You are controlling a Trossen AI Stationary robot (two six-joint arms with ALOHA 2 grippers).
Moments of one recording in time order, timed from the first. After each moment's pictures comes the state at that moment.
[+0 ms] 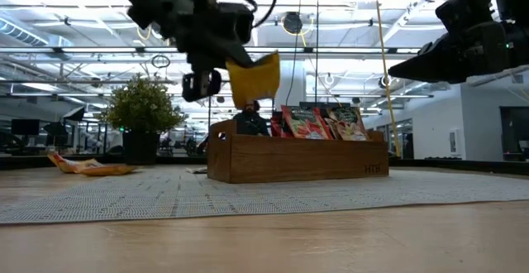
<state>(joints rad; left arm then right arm) -0.02 1.61 0.95 -0.03 0.42 -0.68 0.20 0.66 0.06 0.46 0.39 -0.12</state>
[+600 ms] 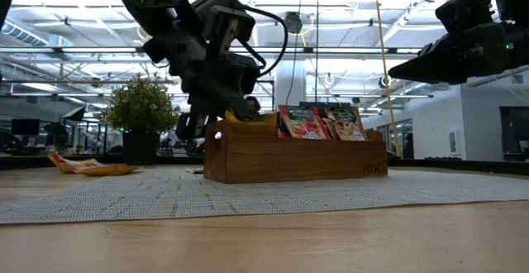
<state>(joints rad) 0.07 1.76 0.95 -0.02 0.55 -0.77 0.20 0.66 0.06 0.45 0.39 -0.12</state>
